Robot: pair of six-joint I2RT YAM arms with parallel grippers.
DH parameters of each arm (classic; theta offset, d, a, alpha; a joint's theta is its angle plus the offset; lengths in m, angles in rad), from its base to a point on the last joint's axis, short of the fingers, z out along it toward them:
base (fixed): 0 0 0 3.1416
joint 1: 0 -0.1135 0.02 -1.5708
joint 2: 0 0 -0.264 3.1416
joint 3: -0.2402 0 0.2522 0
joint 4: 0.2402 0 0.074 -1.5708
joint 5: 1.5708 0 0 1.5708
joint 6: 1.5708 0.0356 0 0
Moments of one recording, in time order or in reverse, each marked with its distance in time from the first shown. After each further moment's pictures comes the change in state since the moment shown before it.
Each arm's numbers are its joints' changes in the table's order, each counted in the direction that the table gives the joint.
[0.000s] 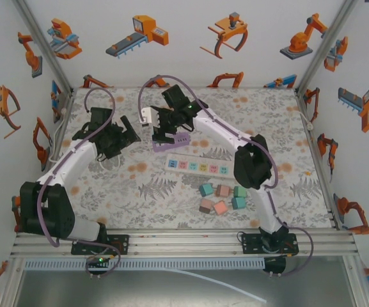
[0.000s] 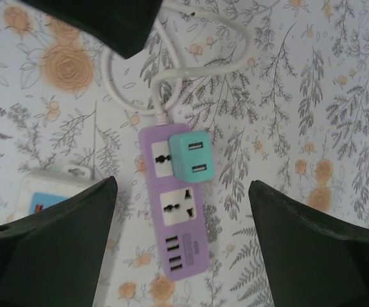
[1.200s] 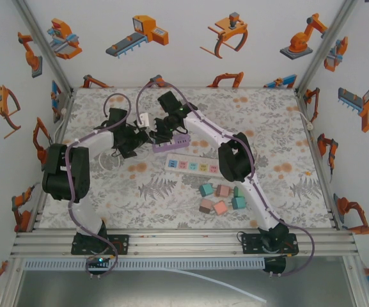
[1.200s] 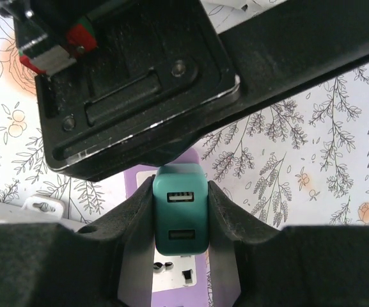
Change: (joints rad) left arm 0.034 -0.370 -0.064 -0.204 0.128 -0.069; right arm 0.019 -0.258 -0.209 0.065 -0.089 -0.011
